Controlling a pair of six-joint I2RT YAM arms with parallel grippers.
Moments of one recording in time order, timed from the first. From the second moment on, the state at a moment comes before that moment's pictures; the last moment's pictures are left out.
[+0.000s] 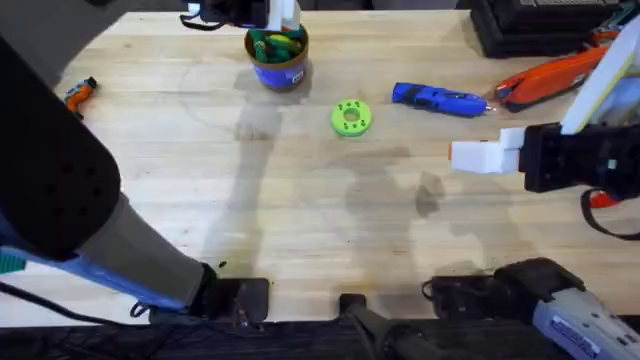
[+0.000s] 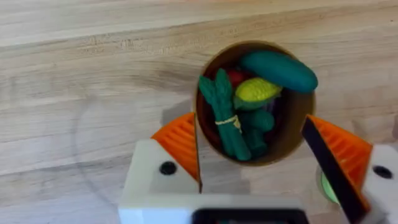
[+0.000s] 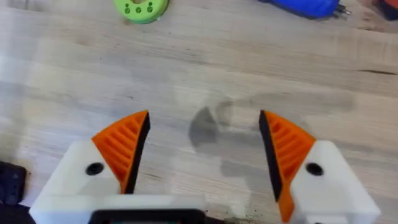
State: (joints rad) left arm -0.15 1.80 1.57 -0.69 0.06 -0.05; right arm 0.19 0.77 0.95 -1.14 -0.10 0.12
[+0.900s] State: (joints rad) left arm -0.22 1.35 1.55 -1.24 0.04 -0.04; right arm 0.19 0.77 0.95 -1.14 -0.10 0.12
